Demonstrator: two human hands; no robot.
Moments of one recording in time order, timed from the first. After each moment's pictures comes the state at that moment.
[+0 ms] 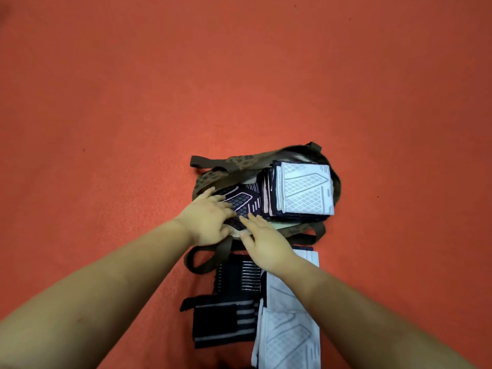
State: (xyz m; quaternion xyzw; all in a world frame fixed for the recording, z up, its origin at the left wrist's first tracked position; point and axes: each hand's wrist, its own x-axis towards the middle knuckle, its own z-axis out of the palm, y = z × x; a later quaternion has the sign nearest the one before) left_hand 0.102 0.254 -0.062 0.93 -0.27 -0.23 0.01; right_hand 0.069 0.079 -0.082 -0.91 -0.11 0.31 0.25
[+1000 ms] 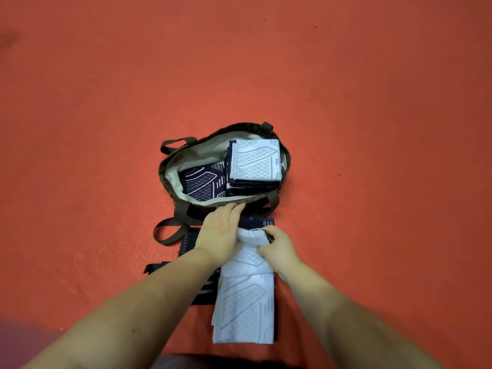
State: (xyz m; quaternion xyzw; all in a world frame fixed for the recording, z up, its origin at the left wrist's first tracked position) left_hand -0.002 0.120 -0.096 0.98 -0.17 -0.03 0.13; right_hand -0.017 -0.037 -0.092 -0.78 0.17 0.24 0.56
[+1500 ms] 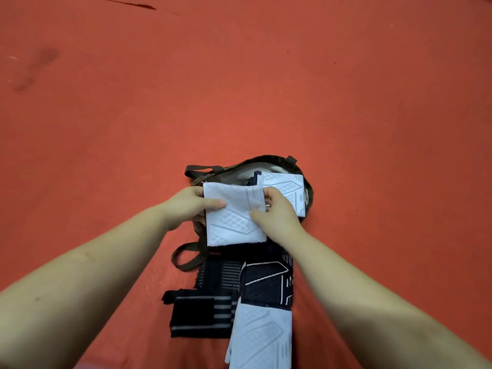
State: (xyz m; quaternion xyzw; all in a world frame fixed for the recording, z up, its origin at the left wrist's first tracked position) left_hand 0.085 0.234 -0.003 0.75 0.15 -0.27 0.58; right_hand 0.083 0.031 0.002 -0.85 0.01 0.17 0.51
